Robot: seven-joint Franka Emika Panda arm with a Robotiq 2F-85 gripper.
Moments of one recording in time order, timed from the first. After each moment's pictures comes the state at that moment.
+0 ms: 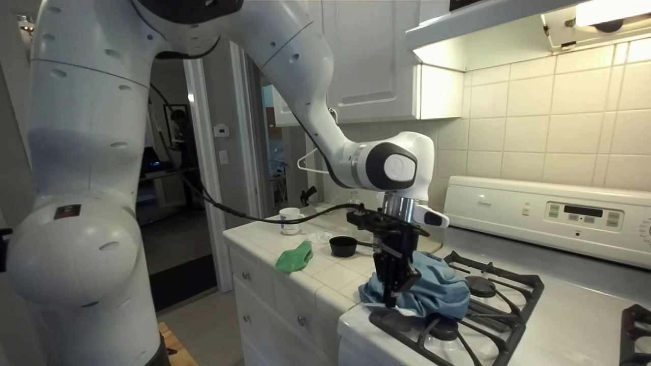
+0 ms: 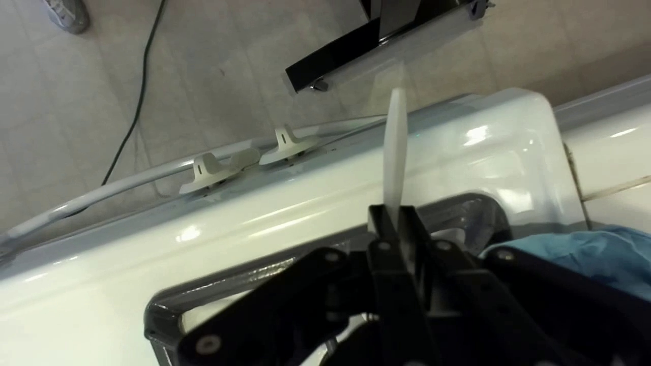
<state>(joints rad) -0.18 0.22 -0.25 -2.25 -0.09 2.21 0.10</state>
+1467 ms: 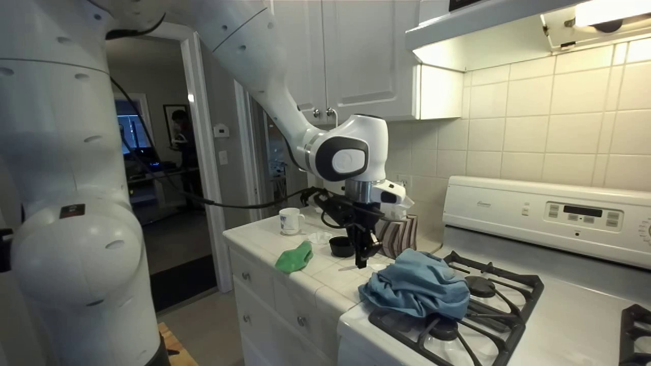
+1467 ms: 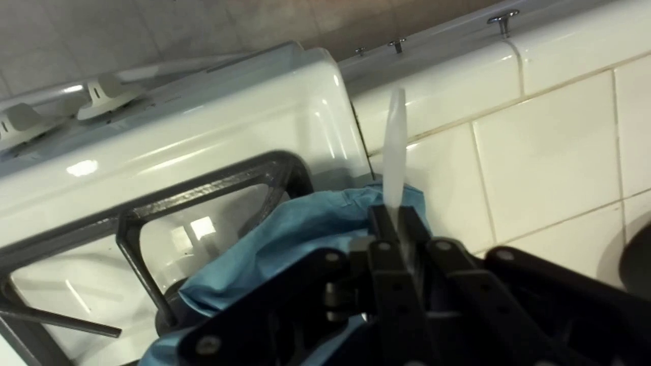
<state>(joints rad) -0.14 0.01 -0.13 -2.46 0.13 2.49 0.07</state>
